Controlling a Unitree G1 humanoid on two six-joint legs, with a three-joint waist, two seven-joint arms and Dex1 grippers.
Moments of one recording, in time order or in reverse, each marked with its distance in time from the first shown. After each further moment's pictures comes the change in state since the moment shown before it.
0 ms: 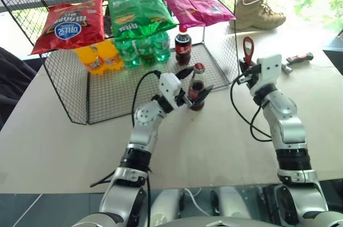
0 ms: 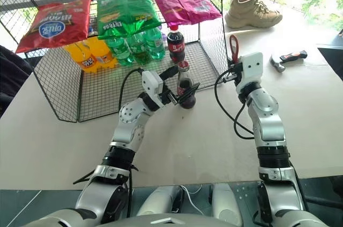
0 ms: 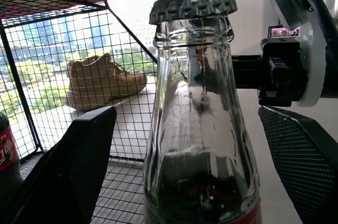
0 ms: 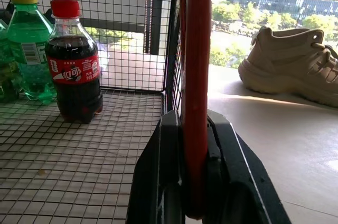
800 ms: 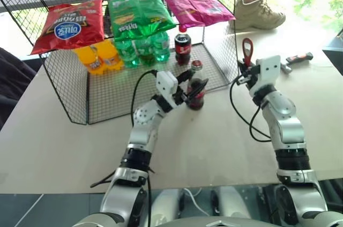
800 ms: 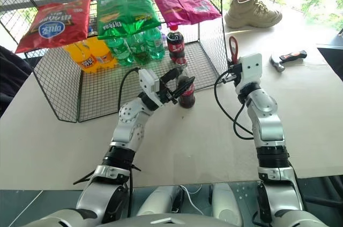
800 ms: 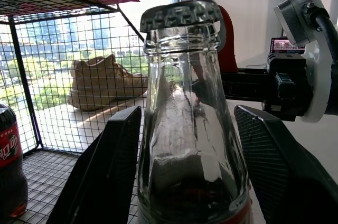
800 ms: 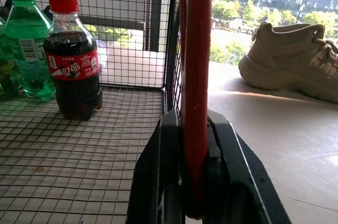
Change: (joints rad) left arm 0.000 -0.009 0.005 -0.010 -0.049 0.031 -0.009; right arm 0.000 0.007 0.002 0.013 -0.005 -0.003 0.000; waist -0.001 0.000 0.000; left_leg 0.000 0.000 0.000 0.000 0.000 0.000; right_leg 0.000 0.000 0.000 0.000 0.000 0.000
